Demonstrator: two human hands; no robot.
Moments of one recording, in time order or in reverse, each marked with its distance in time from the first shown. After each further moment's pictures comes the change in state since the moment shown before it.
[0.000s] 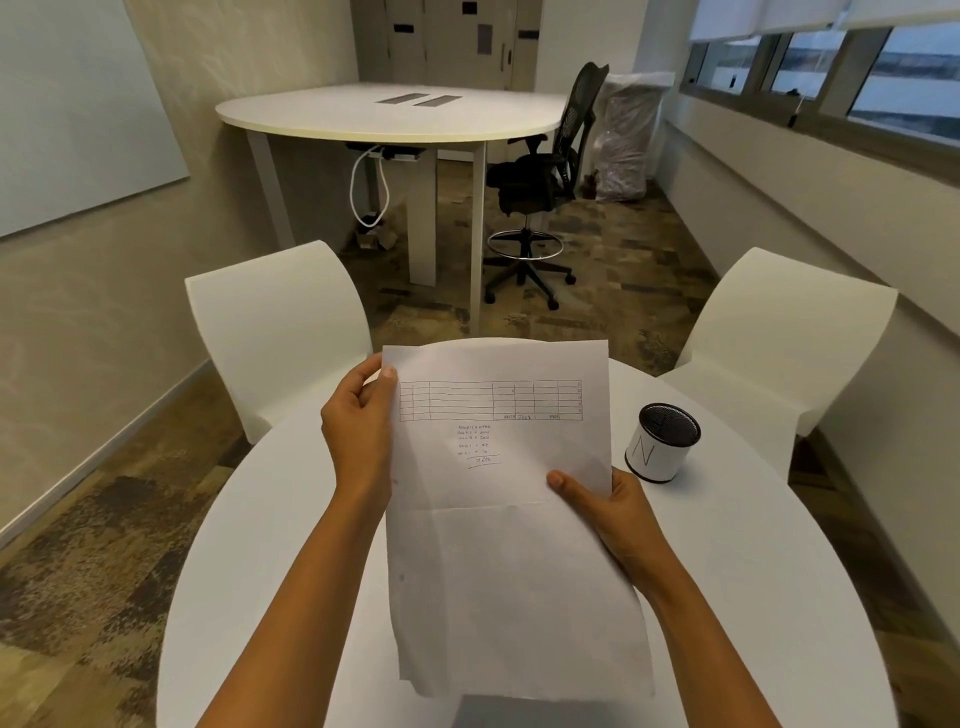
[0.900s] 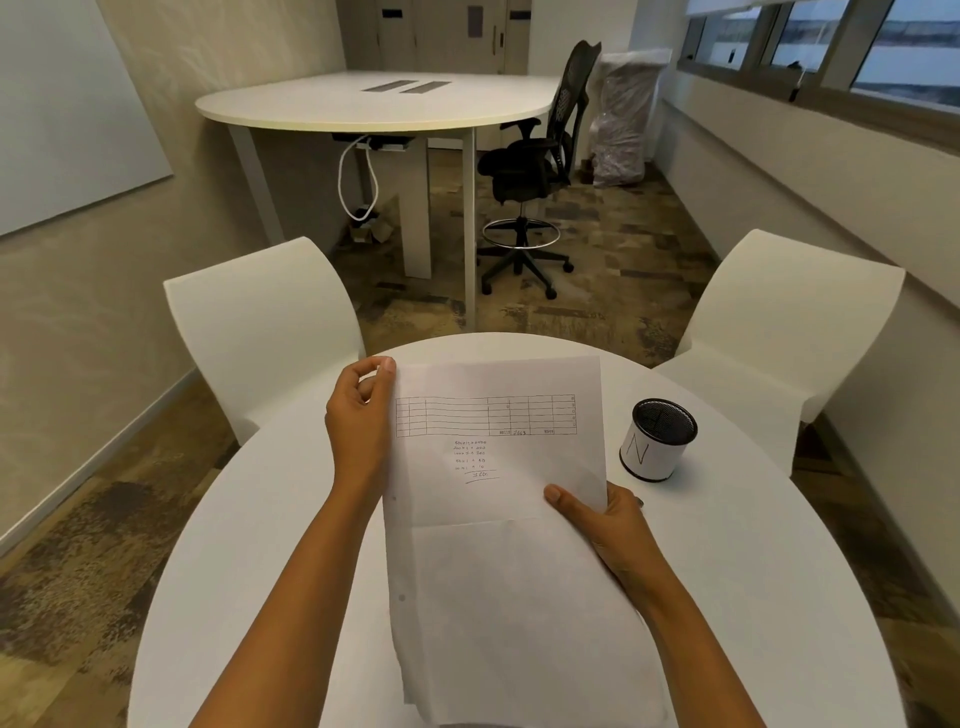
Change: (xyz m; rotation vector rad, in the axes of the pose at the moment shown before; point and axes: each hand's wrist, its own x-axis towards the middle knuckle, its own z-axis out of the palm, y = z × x) left_hand 0.024 -0.026 0.033 0.099 -0.078 0.090; right_hand 0.014 0.021 -0.018 0.054 0.005 0.086
